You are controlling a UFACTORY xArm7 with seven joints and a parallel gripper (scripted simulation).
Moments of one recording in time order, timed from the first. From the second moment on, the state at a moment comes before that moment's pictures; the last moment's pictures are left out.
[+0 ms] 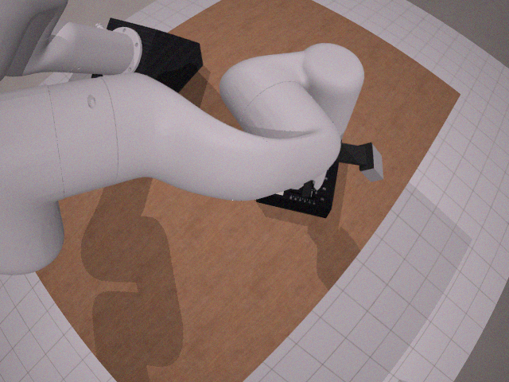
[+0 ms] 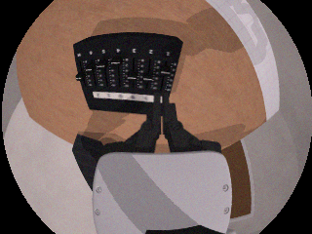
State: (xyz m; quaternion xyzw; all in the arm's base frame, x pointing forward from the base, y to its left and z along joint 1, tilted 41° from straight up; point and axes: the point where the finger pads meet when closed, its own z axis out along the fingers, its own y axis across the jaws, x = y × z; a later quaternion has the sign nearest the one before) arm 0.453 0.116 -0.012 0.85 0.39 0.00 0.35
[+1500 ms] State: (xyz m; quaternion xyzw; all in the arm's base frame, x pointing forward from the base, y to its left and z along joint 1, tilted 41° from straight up) arm 0.460 0.154 -0.044 -0.02 0.94 -0.31 0.16
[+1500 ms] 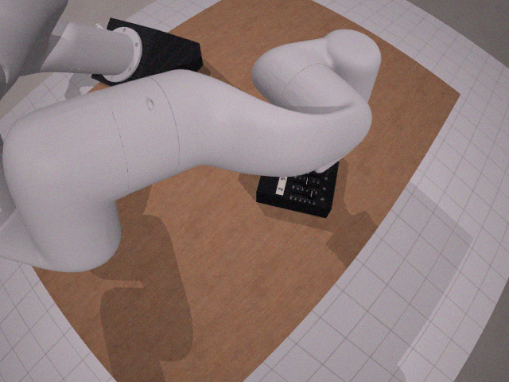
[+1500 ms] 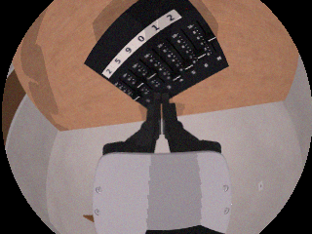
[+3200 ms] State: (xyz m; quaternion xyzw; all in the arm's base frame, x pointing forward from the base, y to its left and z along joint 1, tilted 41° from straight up) arm 0.460 0.157 -0.048 -0.32 0.88 -0.35 0.03
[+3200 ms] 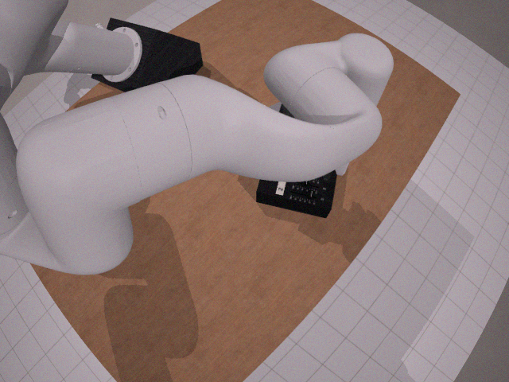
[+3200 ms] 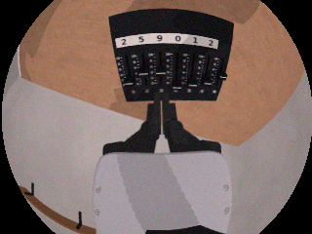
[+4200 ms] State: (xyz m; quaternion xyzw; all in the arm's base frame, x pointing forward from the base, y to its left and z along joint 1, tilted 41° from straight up) arm 0.463 0.152 -0.054 -0.32 0.88 -0.35 0.03
